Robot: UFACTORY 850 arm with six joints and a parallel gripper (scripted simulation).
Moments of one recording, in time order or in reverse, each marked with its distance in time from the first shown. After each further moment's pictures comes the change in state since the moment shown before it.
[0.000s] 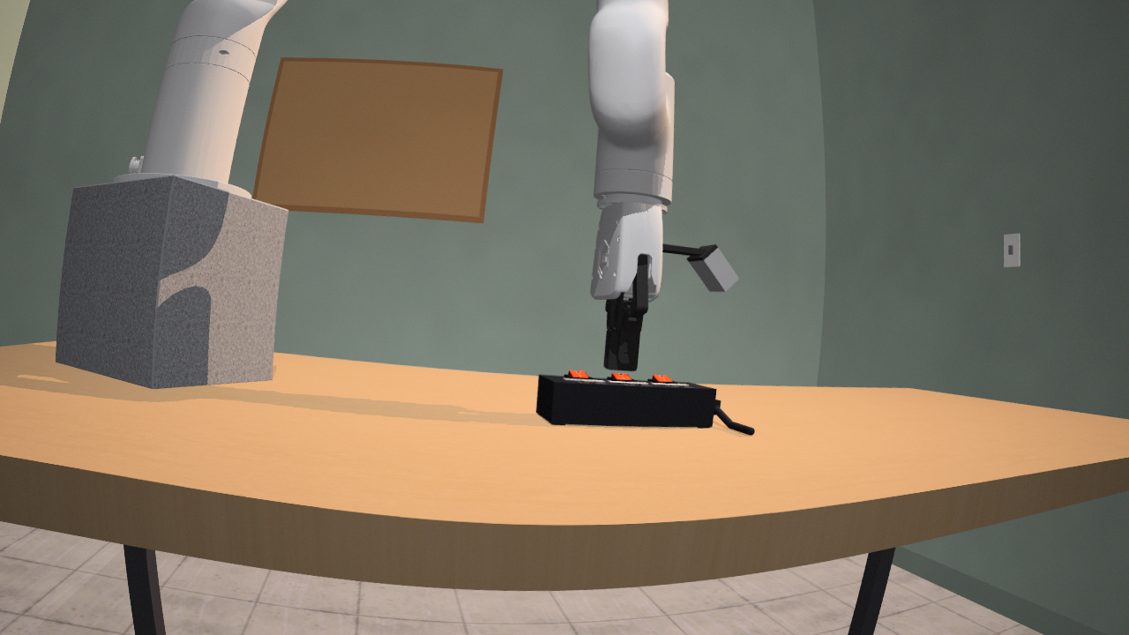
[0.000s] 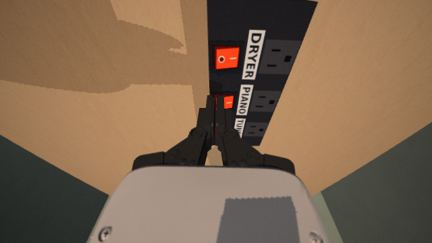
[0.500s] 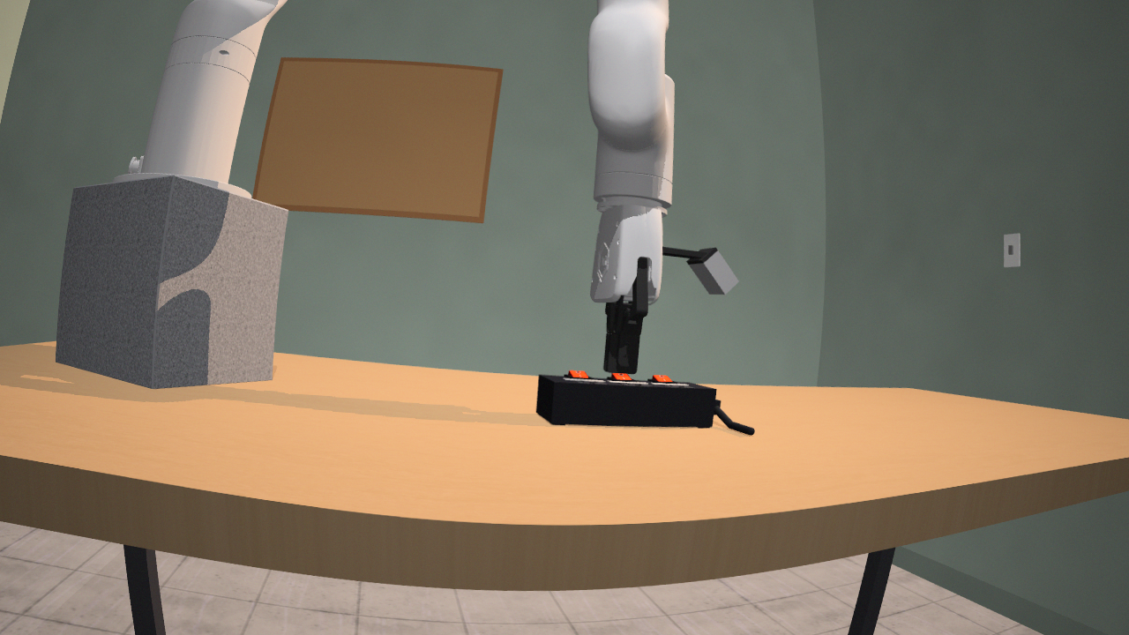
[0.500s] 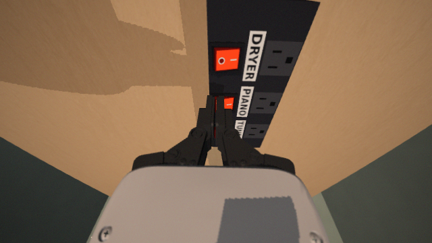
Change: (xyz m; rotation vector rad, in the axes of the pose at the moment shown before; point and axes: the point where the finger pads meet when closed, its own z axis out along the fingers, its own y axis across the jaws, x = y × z) arm 0.000 0.000 0.003 0.000 0.000 0.000
